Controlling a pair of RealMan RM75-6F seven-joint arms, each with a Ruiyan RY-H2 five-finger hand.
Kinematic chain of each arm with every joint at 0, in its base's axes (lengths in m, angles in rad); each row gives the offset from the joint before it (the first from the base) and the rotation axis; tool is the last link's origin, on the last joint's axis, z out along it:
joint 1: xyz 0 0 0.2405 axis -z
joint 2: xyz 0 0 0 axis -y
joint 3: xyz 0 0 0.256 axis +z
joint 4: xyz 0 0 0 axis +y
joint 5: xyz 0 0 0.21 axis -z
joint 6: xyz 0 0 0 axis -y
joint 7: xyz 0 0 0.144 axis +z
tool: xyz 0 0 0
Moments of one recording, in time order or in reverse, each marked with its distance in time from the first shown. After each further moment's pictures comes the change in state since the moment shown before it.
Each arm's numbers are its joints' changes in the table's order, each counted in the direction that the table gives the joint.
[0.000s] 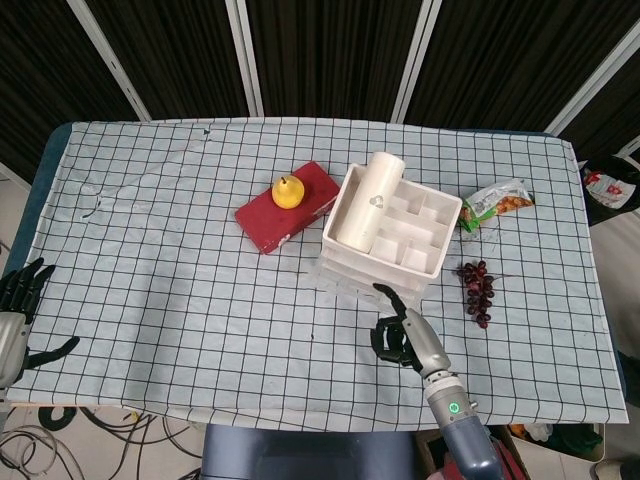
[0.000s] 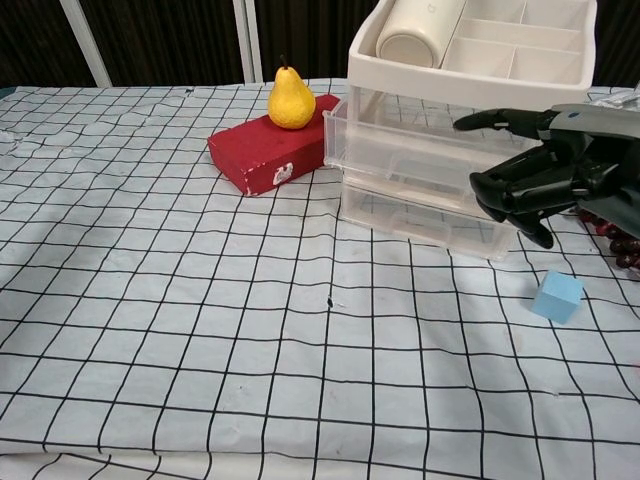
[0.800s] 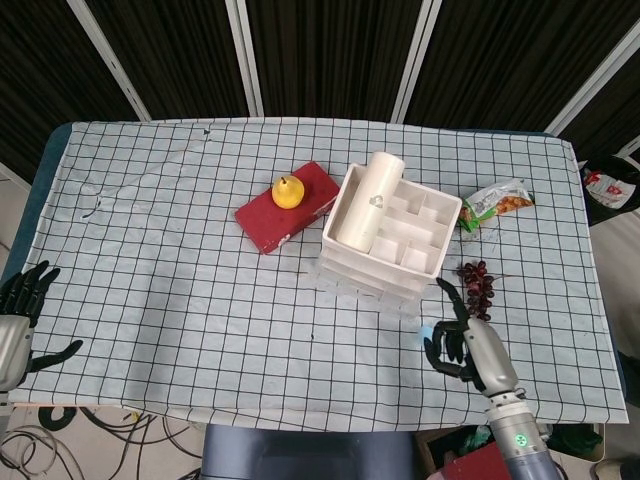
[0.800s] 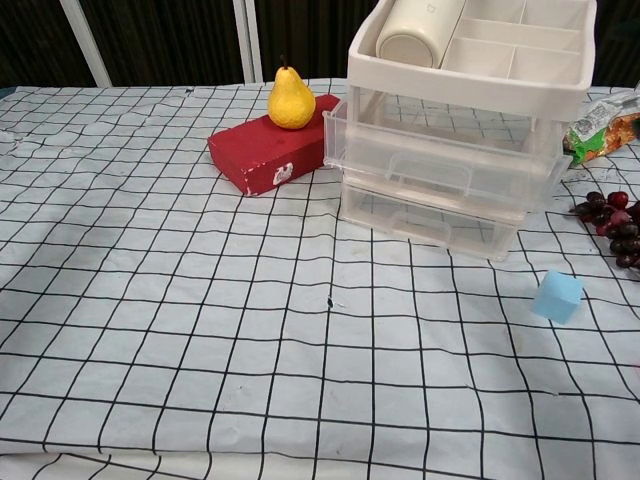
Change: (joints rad) left arm -0.004 0.006 0.011 0.001 -0.025 -0.013 0.011; right arm 0.181 -0.318 -0.143 -0.099 0.359 -0.120 0.098
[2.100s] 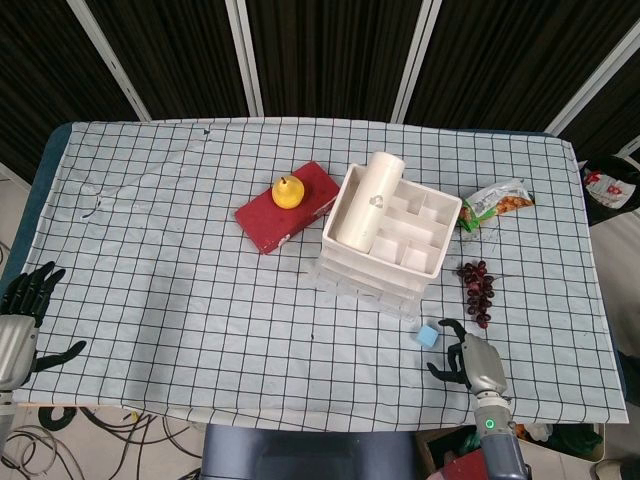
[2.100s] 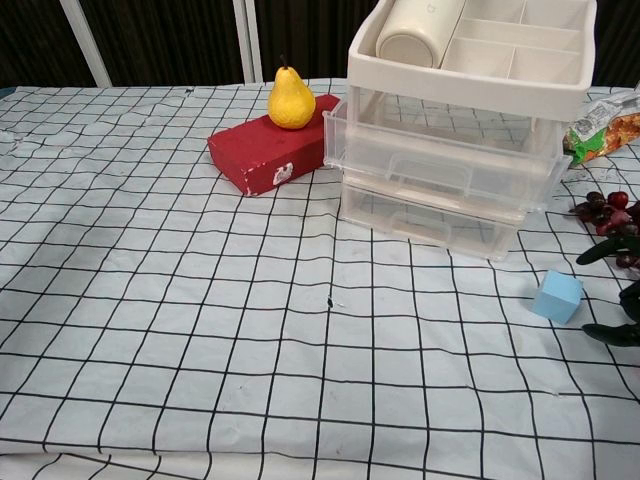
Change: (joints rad) left arm 0.007 0.003 0.004 0.000 0.002 0.017 0.007; right arm -0.002 0.384 0.035 0.460 -0.320 0.053 -0.238
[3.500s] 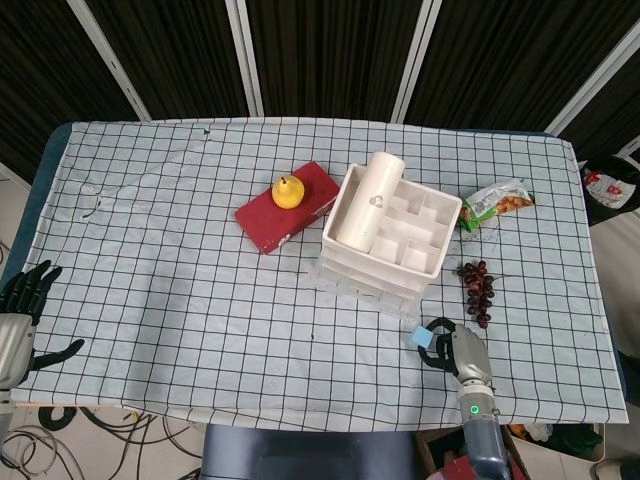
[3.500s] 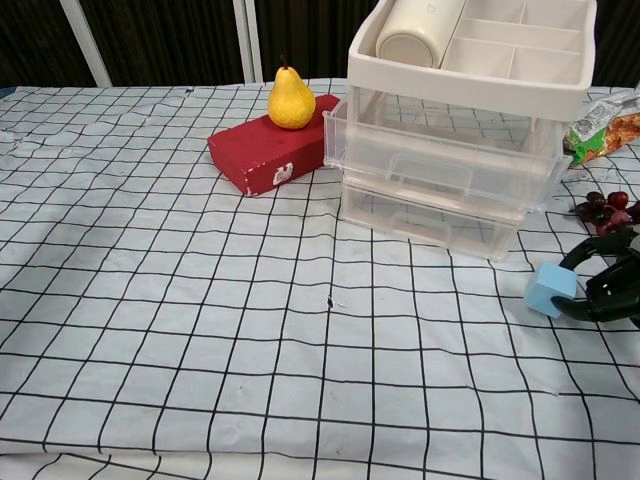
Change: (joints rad) left arm 0.000 -0.004 -0.006 -0.006 0.015 0.003 -0.008; right arm -0.012 0.071 0.075 0.025 -0.053 0.012 0.009
